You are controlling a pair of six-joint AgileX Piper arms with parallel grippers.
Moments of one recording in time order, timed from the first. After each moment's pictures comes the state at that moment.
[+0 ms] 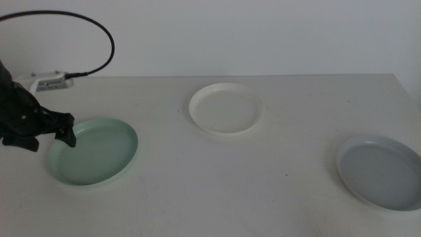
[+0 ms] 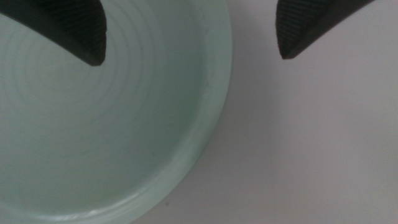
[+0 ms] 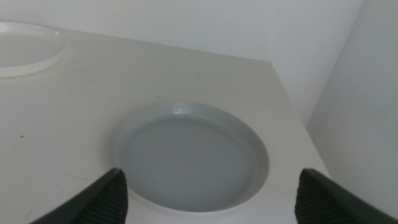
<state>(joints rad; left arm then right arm) 0.20 1.92 -1.33 -0.22 0.79 0.26 -0.04 -0.01 0.03 -0.06 0.27 -0.09</state>
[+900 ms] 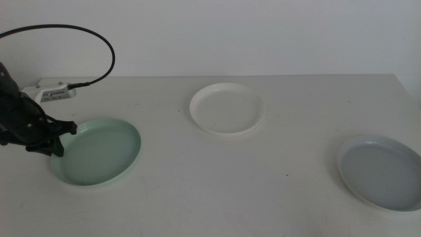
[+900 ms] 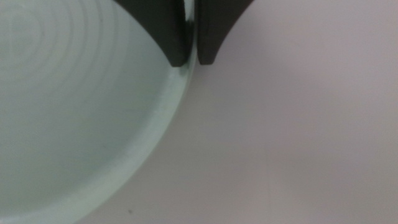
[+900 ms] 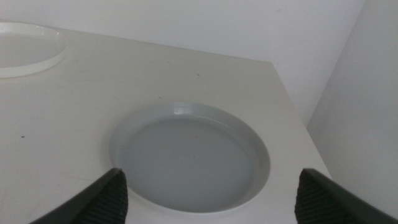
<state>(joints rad) 0.21 2.01 -1.34 -0.24 0.77 0.27 -0.04 -0.01 0.03 -0.06 0.28 -0.09</state>
